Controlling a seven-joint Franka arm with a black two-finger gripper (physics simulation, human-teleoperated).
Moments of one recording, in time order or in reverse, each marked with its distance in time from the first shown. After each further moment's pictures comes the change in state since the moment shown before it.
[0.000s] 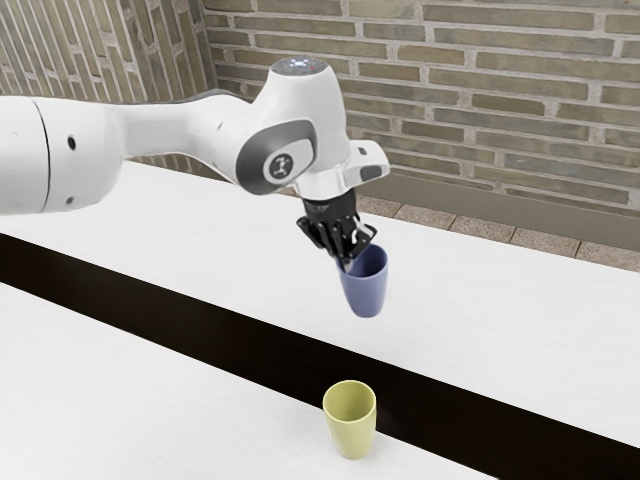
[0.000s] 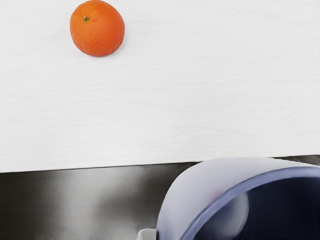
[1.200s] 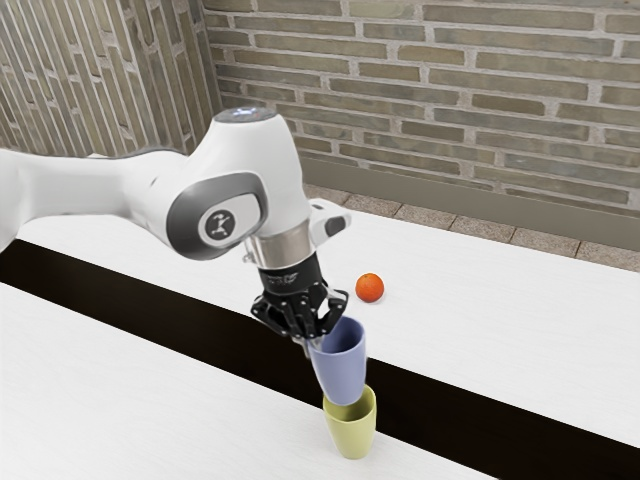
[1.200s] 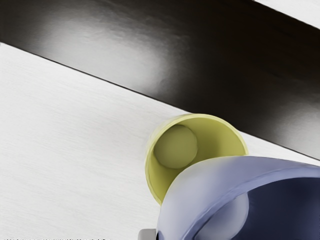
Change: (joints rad) arm 0.065 -0.345 -0.158 -0.429 -0.247 0.007 -0.391
